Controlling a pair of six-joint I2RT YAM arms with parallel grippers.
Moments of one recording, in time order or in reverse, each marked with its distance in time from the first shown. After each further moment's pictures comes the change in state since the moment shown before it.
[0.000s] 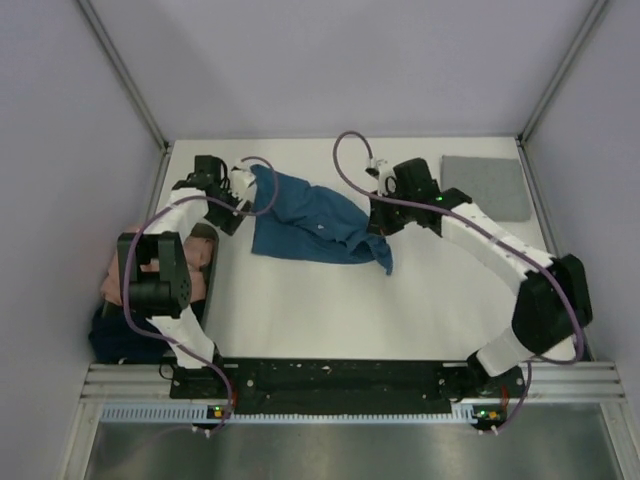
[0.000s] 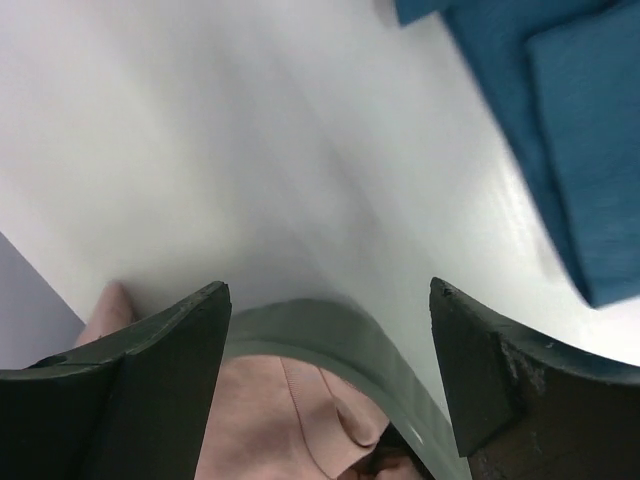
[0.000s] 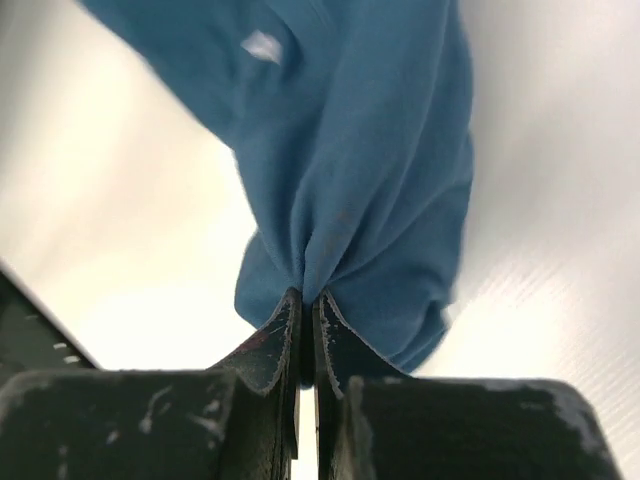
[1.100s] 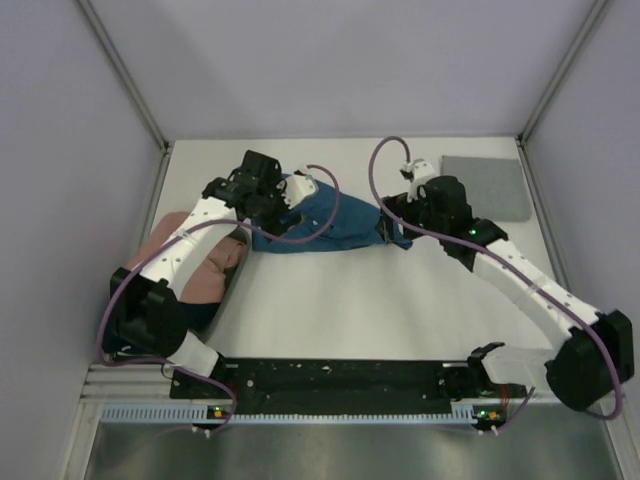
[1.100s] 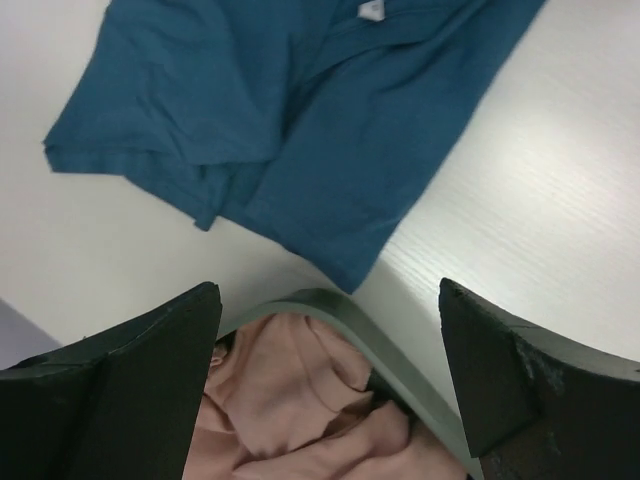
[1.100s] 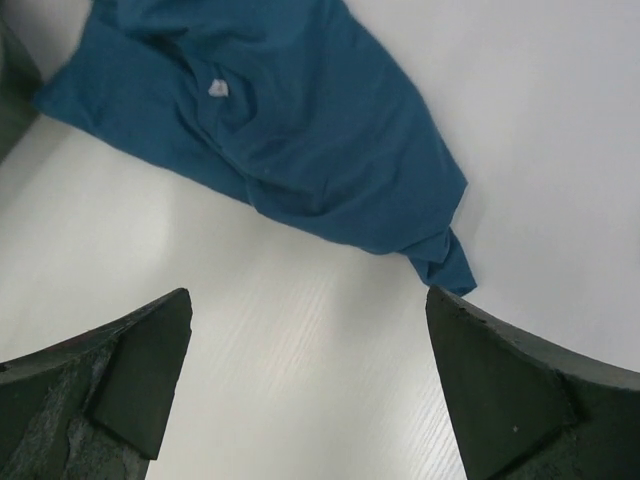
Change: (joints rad) left arm -0.431 -0.263 0.080 -0.227 0.122 0.055; right arm -0.024 -0.480 -0.240 0.169 0.181 0.068
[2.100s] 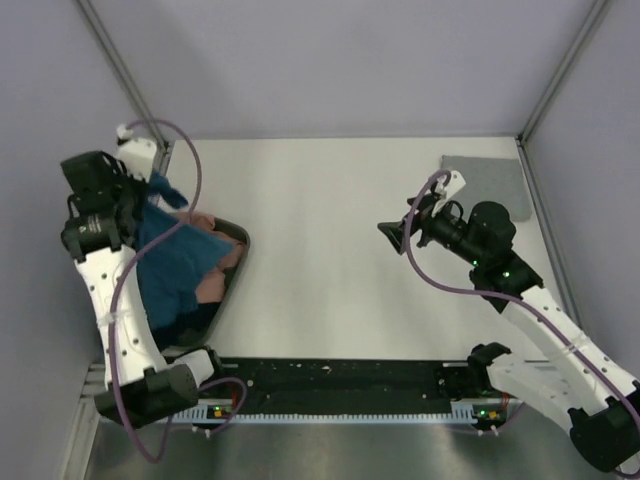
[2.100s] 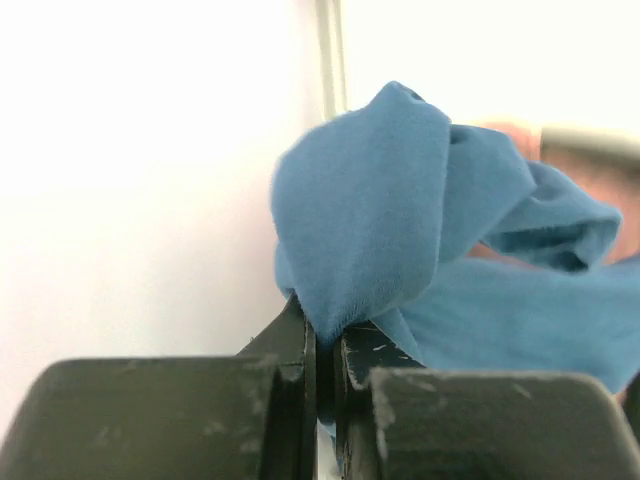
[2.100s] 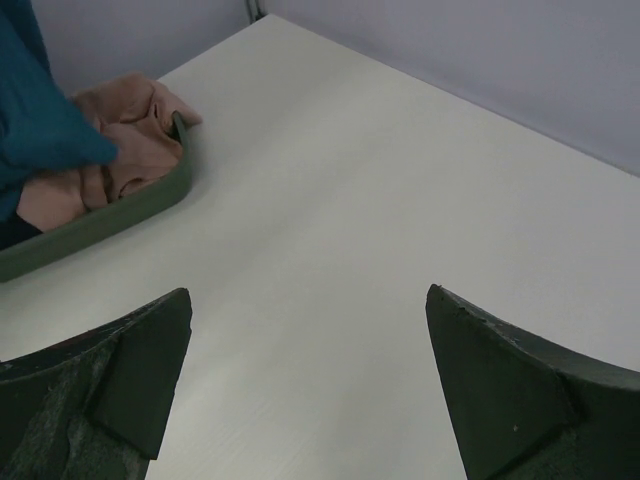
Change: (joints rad) left arm 0.819 -0.373 -0.035 -0.063 -0.048 -0.010; right arm -0.013 -0.266 -0.204 0.318 -0.222 -0.130
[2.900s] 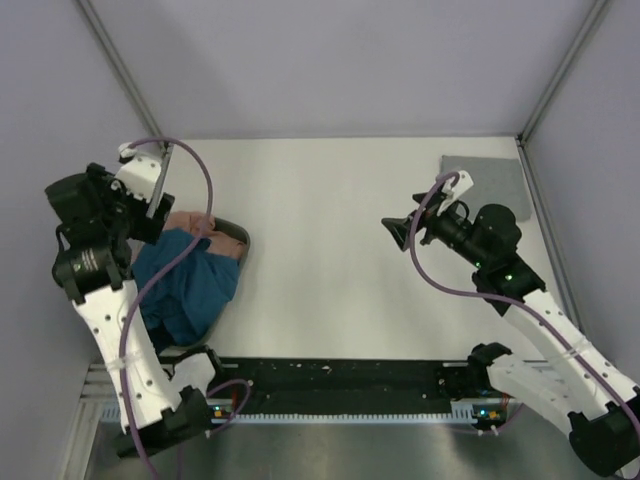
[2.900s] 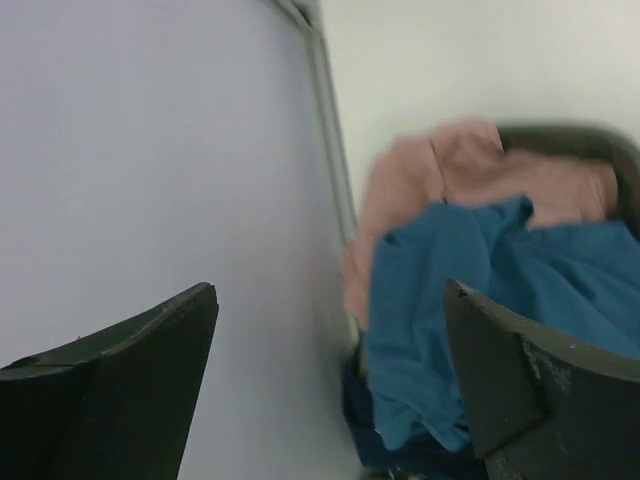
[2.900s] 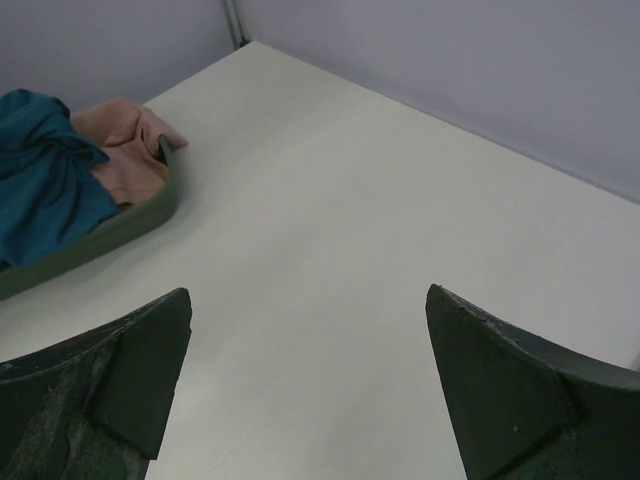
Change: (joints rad) left arm 0.033 -0.187 0.227 -0.098 0.204 0.072; right arm -0.027 -0.026 -0.008 0.047 0.027 0.014
